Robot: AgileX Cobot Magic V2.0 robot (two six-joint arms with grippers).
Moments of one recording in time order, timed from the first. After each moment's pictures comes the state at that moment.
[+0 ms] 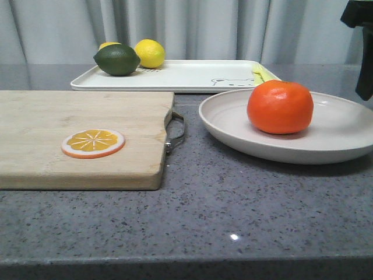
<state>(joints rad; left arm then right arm) -0.58 0.45 -0.50 -0.24 0.61 0.01 0.11 1.45 -1.12 0.15 0.95 0.06</state>
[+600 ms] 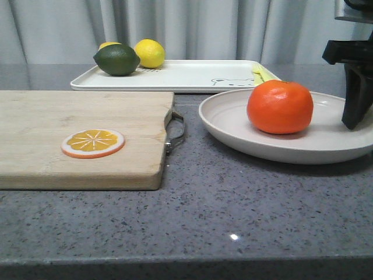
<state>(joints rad) -0.58 0.45 -0.50 -0.24 0.61 0.01 0.11 1.56 -1.12 0.16 0.92 0.06</state>
